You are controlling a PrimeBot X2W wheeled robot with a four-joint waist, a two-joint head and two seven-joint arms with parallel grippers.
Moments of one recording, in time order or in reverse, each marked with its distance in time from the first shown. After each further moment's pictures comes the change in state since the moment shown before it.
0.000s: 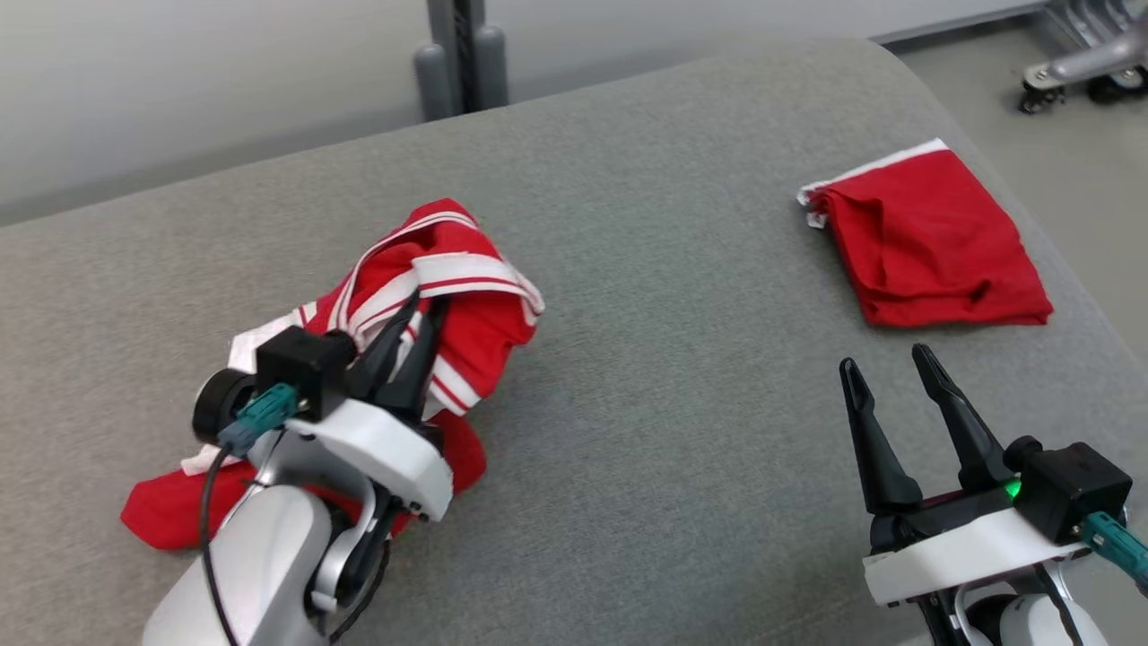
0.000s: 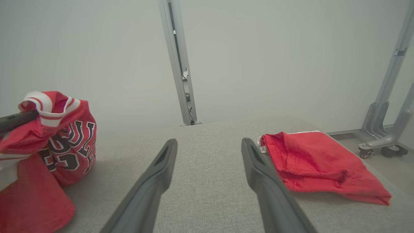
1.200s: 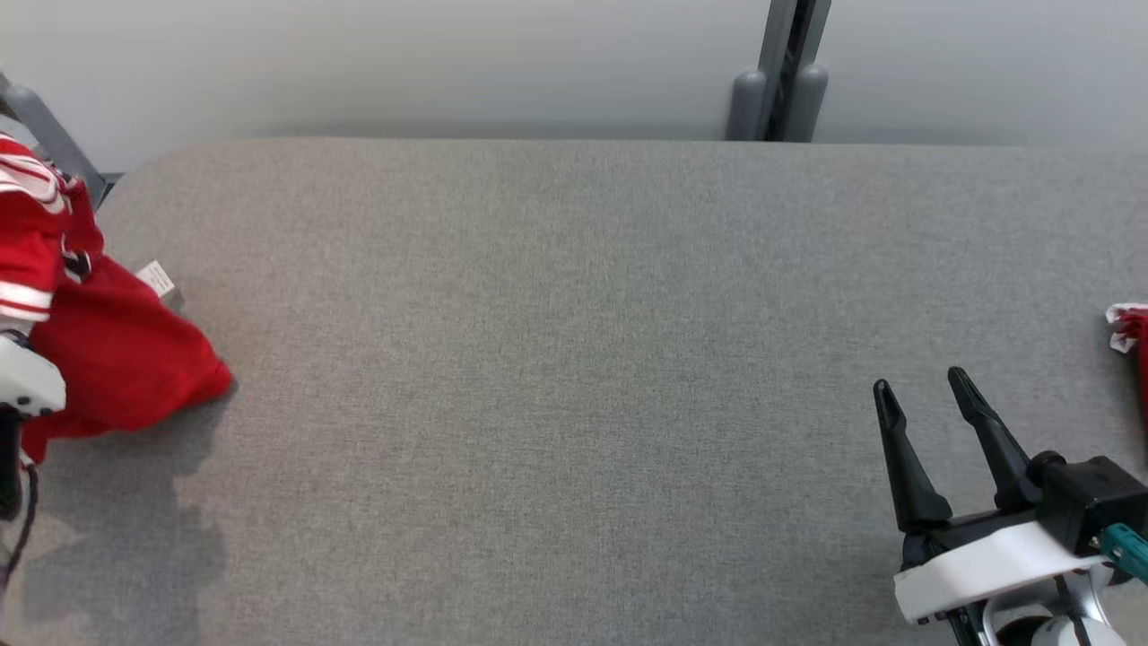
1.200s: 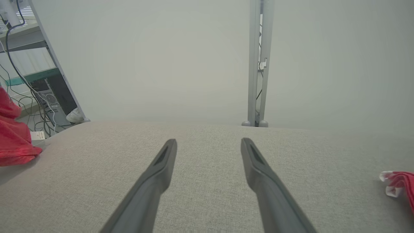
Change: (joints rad) left arm -0.261 0.206 0.314 0.670 -0.128 -0.134 -0.224; right arm 0.031 -0.002 -0.065 -0.014 -0.061 0.000 0.050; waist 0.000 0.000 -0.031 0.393
